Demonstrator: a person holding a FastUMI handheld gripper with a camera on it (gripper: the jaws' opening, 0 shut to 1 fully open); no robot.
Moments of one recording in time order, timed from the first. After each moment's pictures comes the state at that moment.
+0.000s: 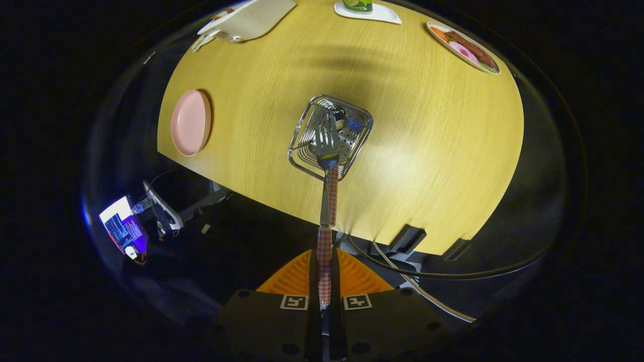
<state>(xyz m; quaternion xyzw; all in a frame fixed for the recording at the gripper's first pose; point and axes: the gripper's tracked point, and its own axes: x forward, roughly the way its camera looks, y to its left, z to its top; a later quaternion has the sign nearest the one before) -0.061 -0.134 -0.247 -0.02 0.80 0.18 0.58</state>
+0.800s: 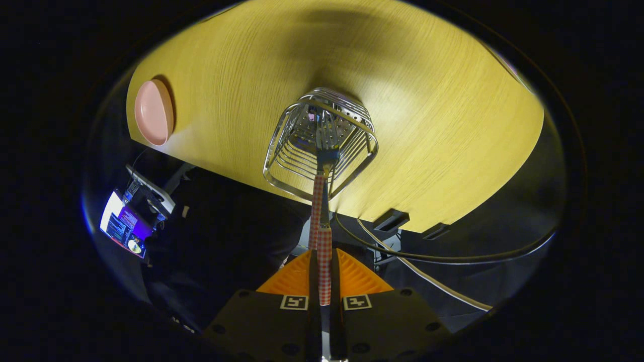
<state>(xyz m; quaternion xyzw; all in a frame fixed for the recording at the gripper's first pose) -0.021 -0.128 -0.260 -0.08 0.89 0.15 0.42</state>
